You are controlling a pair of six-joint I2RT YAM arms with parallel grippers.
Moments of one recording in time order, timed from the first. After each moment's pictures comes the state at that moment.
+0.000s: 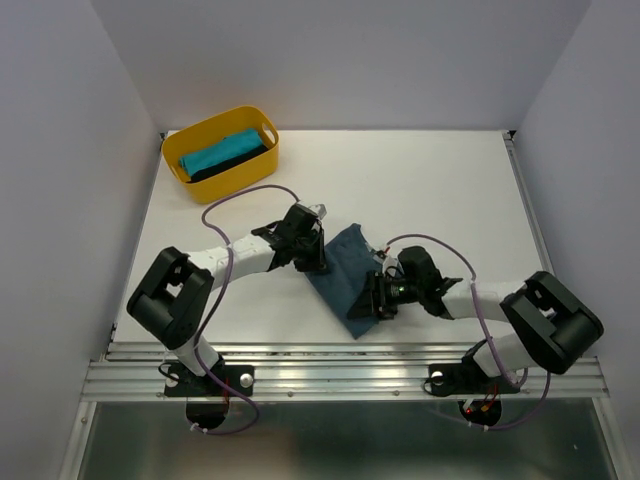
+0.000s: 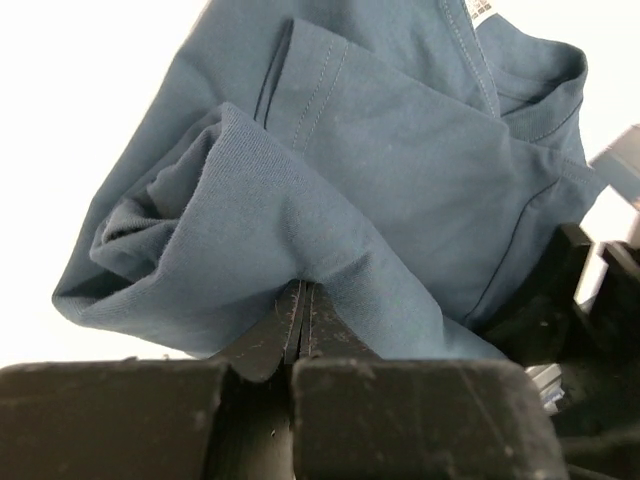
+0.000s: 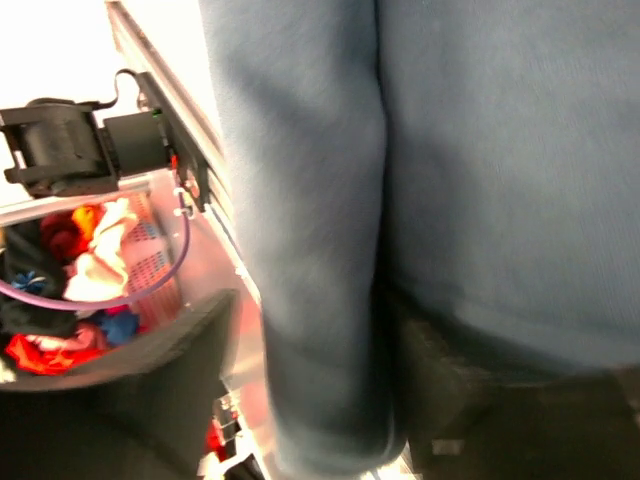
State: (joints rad) left arm -0.67 1.60 0.92 -0.23 0.19 -0.60; right arm 0.62 1.46 0.37 0.38 -0.76 0.87
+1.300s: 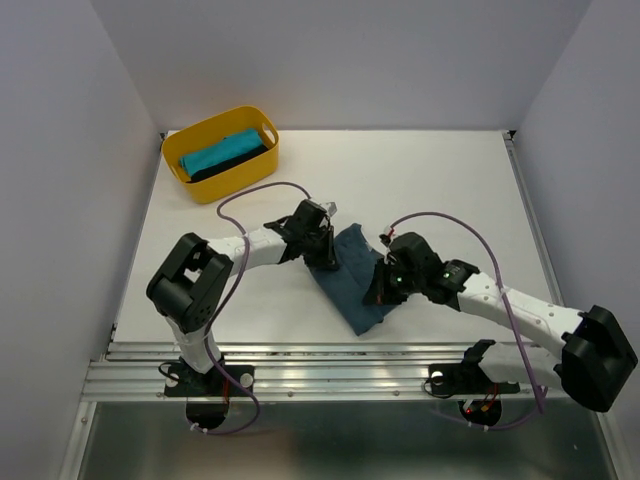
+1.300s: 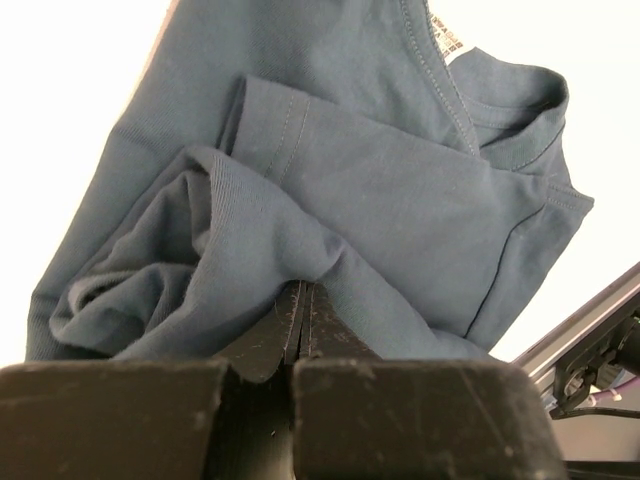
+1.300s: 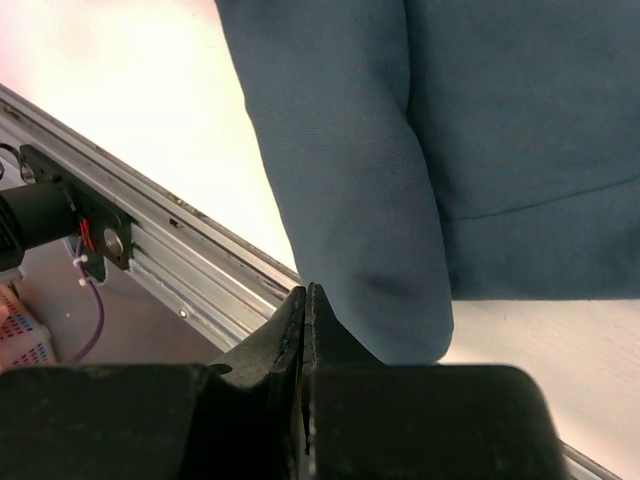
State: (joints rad) left arm -0.68 1.73 0.99 -0.17 0.25 -0.59; right arm 0.76 1.15 0.69 -0.39 -0.27 0.74
